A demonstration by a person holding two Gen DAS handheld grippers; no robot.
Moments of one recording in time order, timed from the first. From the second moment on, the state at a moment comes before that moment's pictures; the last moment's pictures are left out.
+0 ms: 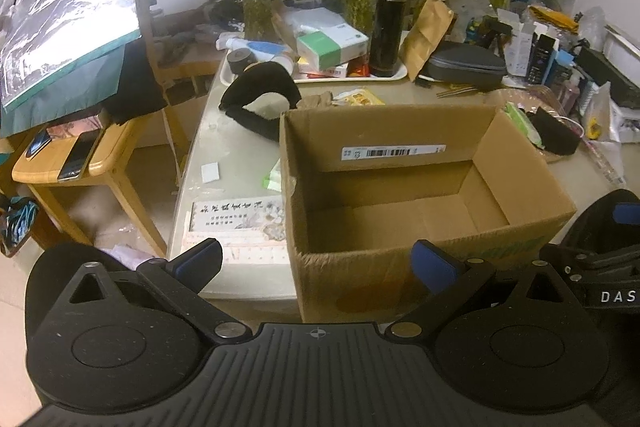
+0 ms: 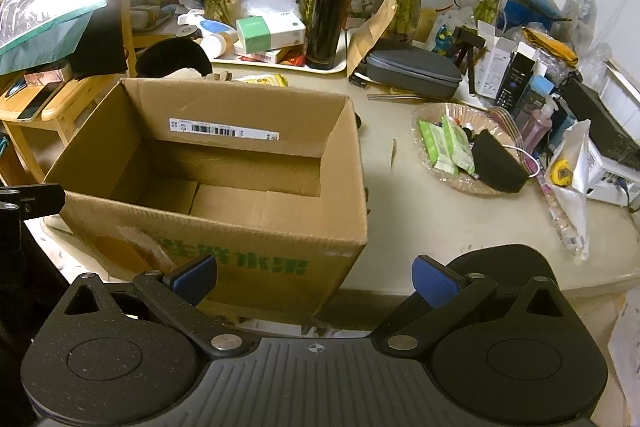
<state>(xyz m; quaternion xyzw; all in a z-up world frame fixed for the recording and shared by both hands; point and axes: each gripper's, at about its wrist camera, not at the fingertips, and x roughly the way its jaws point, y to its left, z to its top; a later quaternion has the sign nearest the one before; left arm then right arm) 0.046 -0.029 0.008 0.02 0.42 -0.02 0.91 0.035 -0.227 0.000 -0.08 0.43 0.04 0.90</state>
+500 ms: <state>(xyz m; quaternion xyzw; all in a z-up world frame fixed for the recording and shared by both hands) 0.069 -0.044 0.013 0.03 0.41 -0.04 0.91 0.054 -0.245 0.017 -0.08 0.41 0.01 0.91</state>
